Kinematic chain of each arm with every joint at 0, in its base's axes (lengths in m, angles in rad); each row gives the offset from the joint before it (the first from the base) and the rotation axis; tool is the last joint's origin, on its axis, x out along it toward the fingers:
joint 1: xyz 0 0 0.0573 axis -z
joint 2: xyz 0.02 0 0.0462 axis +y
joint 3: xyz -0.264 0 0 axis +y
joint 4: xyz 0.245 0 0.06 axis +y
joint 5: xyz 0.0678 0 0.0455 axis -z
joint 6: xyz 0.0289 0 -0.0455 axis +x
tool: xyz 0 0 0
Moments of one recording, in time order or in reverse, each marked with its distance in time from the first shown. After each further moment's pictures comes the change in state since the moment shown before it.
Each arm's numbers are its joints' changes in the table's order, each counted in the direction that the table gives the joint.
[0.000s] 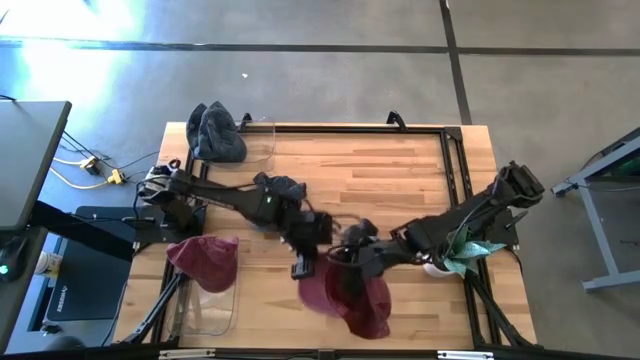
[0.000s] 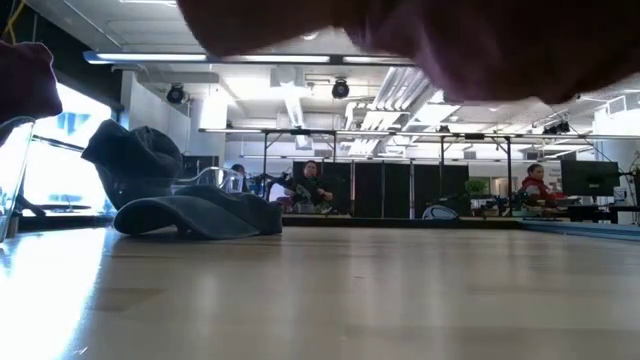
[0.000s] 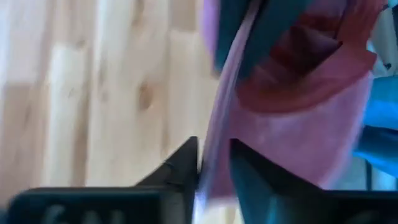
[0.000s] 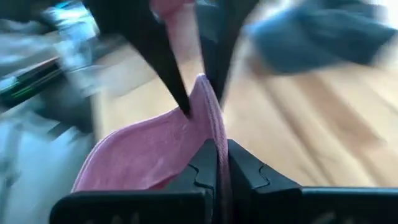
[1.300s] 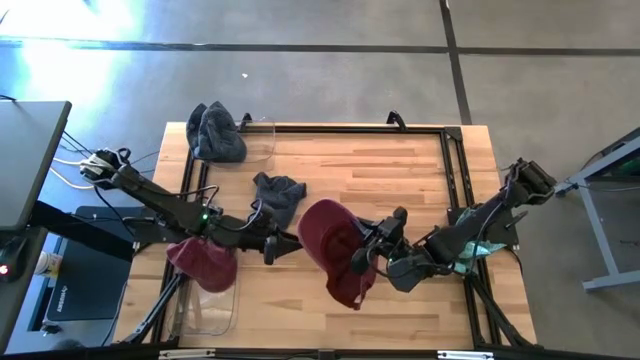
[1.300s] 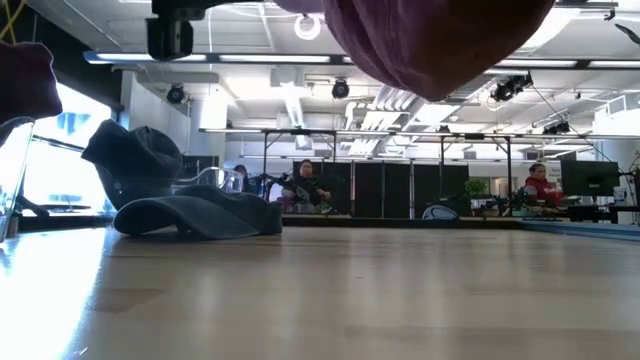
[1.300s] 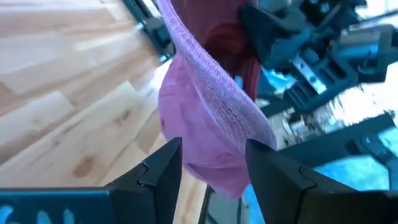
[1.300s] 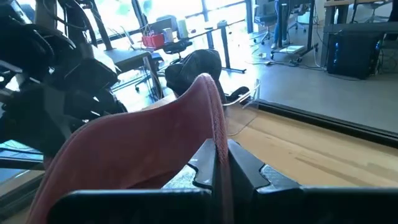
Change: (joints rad) left arm 0.206 -0.562 0.929 -1.178 -0.594 -0.723; right arm -0.137 -0.102 0.175 -0.278 0.850 -0.052
